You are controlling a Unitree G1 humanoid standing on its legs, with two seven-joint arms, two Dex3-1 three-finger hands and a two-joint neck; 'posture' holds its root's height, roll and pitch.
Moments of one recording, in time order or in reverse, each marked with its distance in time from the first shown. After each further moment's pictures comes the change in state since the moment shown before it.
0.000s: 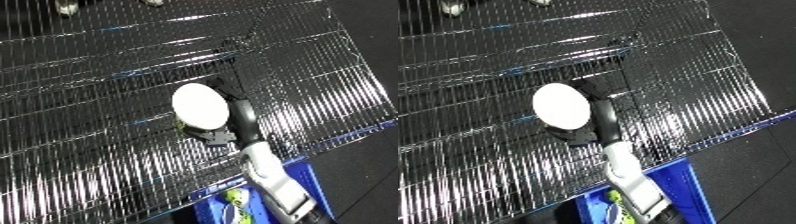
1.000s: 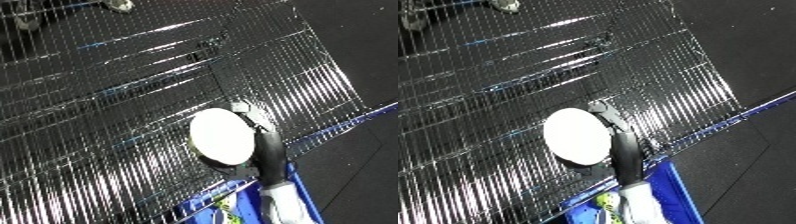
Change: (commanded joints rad) left arm 0.085 -0.006 0.107 -0.031 0.058 -0.012 -0.017; right arm 0.414 0.034 -0.216 -0.500 -0.106 -0.130 -0.095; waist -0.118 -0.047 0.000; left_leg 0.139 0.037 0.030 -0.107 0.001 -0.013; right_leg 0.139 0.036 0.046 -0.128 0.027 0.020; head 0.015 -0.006
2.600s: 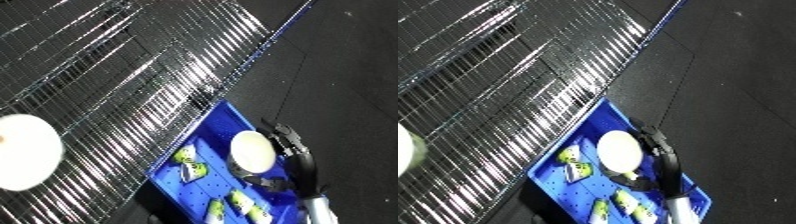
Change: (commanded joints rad) left arm 0.098 -0.088 -0.001 0.071 -0.037 -0.183 0.038; right arm 0.517 -0.019 -0.177 0.121 0.058 -0.223 -0.012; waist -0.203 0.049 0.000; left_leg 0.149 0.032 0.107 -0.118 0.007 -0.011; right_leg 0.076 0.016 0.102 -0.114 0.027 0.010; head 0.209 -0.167
